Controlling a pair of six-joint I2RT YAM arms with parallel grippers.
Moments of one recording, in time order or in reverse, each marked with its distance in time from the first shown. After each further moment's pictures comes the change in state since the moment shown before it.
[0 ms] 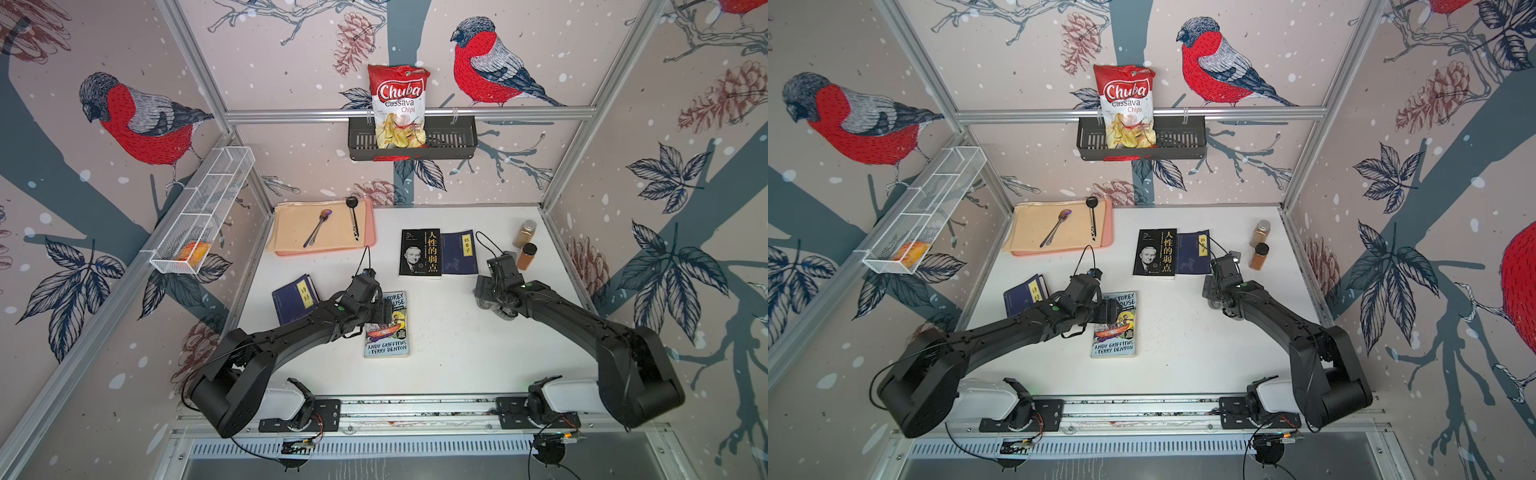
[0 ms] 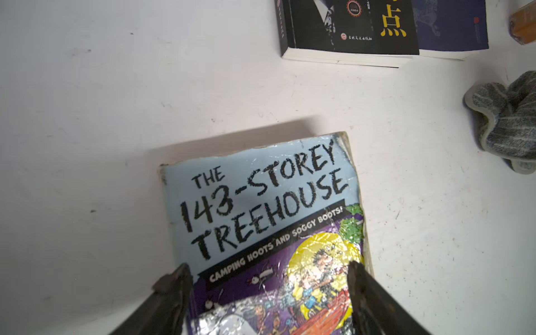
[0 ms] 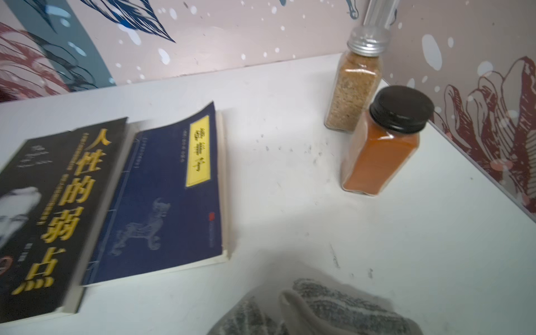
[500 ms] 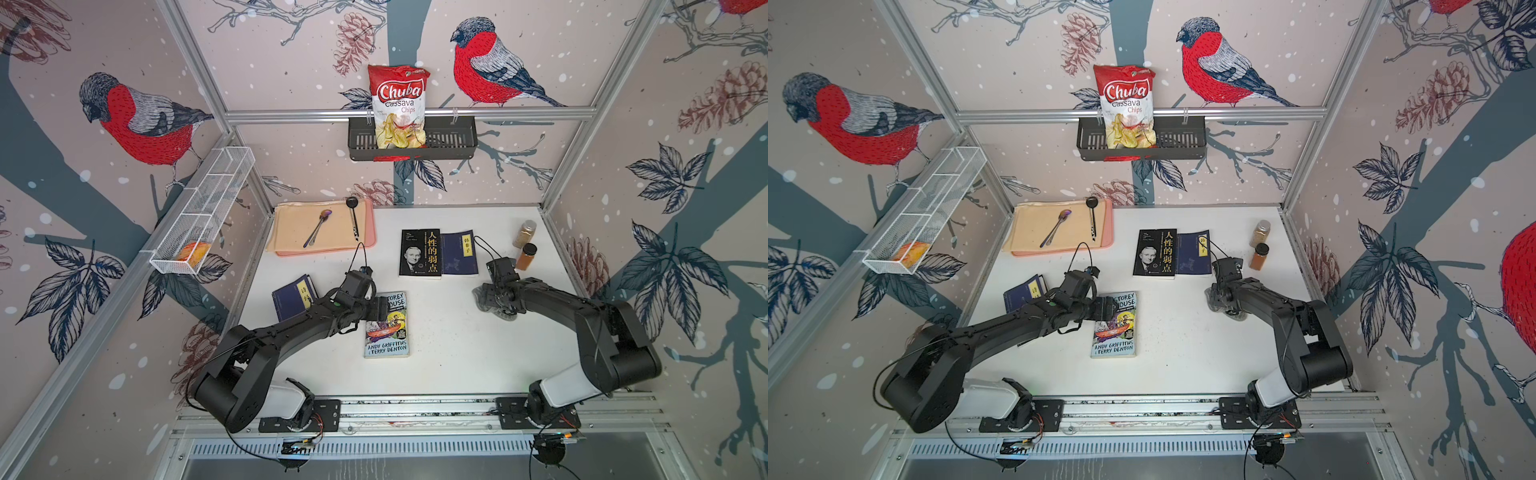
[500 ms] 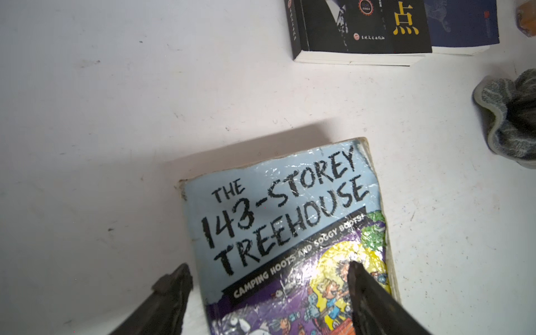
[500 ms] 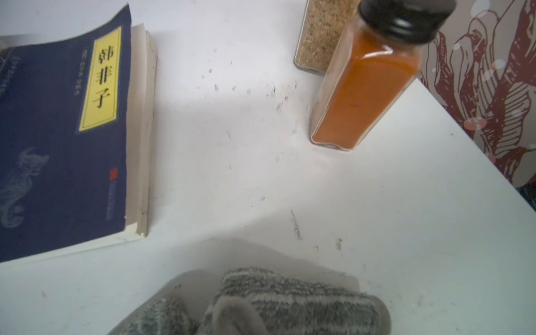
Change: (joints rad) left arm 0.075 0.018 -0.010 0.016 0.062 0.081; right arm -0.058 0.167 0.013 -0.016 0.018 -0.011
